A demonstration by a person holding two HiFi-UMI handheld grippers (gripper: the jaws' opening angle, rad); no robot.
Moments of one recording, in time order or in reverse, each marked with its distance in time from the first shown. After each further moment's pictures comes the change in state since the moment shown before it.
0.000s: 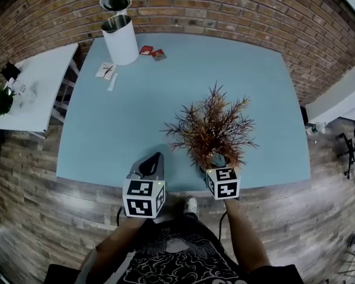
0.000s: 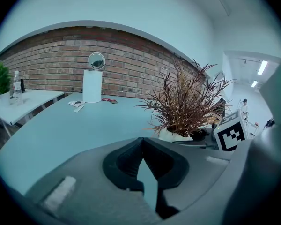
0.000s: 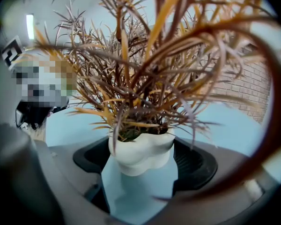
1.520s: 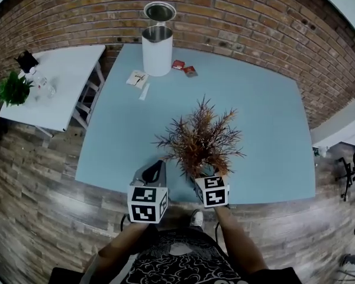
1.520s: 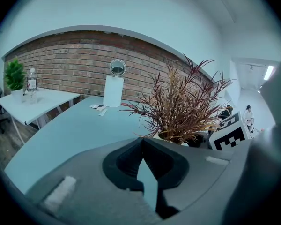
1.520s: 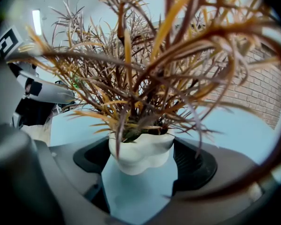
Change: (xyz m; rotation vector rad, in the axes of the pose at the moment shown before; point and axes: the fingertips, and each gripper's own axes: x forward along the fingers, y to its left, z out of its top) left arm -0.045 0.104 0.005 -0.059 -0.060 0.063; right arm 0.056 0.135 0.037 -0.075 0.036 0.080
